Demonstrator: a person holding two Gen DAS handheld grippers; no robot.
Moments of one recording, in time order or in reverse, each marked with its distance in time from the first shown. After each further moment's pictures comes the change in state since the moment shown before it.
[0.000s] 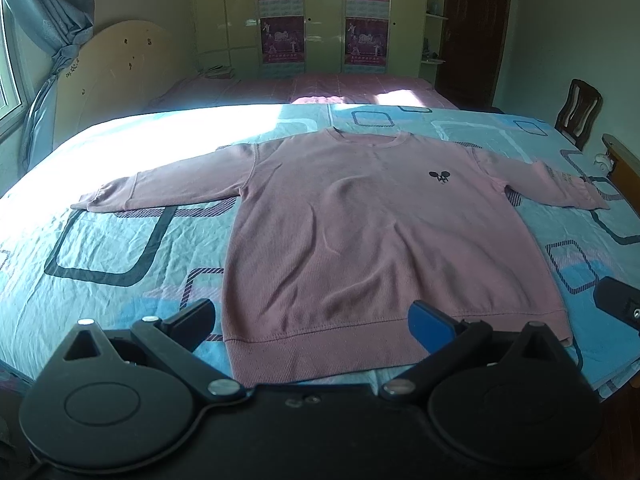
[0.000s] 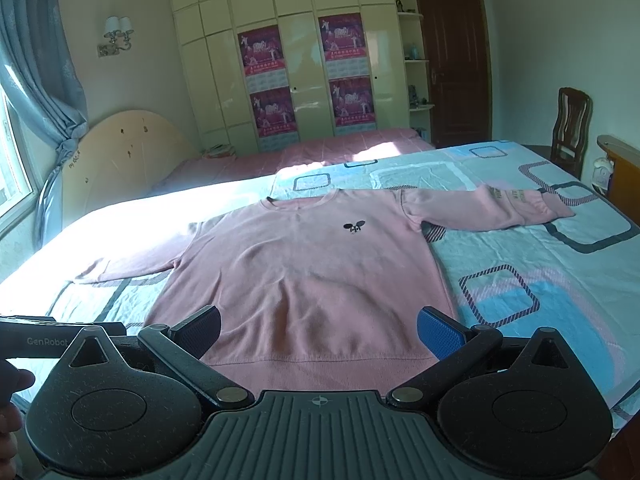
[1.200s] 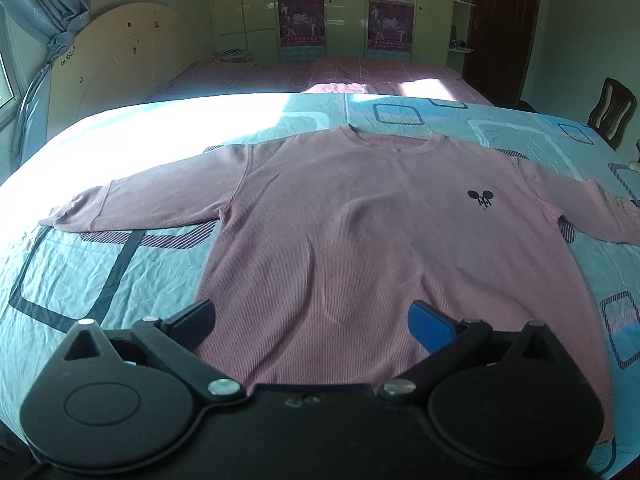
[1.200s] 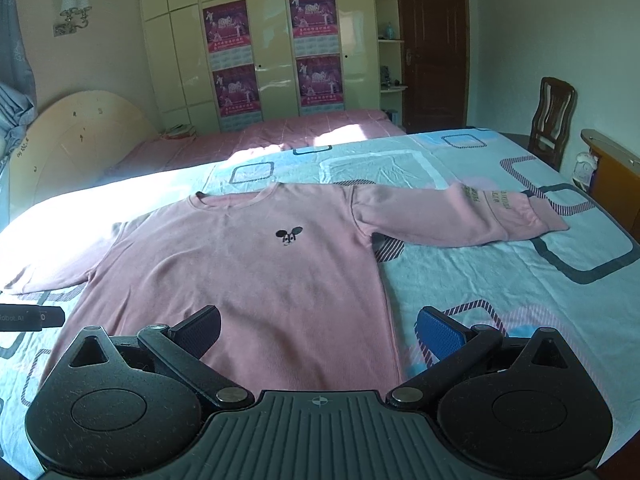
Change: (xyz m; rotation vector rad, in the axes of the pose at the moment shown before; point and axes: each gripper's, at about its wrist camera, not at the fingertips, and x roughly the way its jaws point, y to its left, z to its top) left arm 0.126 -0.025 0.070 -0.038 0.055 0.065; right arm 0.128 -0.091 0.055 -0.010 0.070 -0.107
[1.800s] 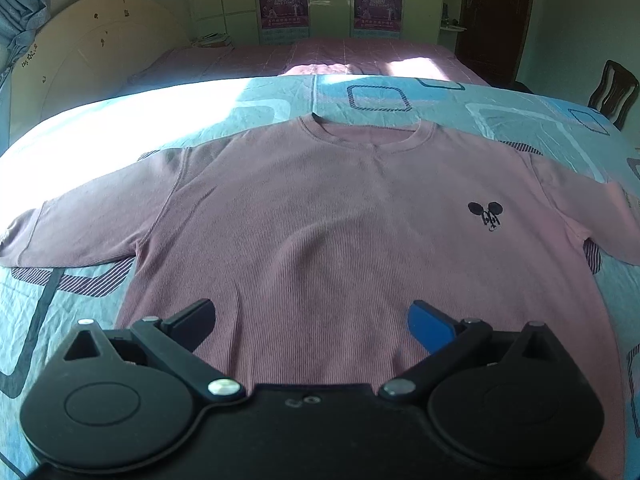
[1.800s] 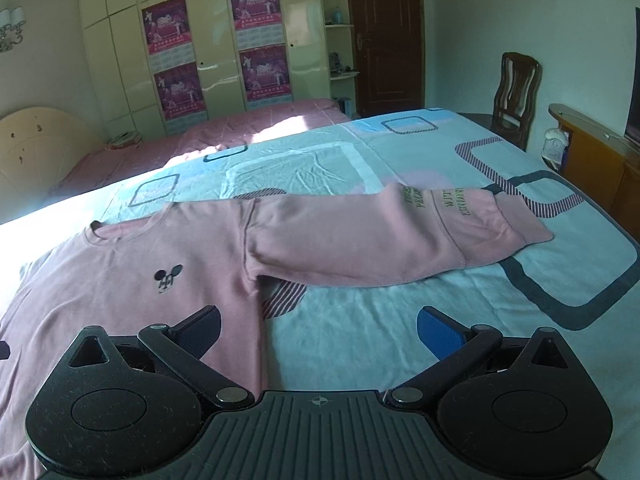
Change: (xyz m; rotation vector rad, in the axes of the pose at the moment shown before) left arm 0.107 -0.057 0.052 0.027 0.054 -0.021; right arm 0.120 -0.131 0.049 0.114 0.020 -0.113
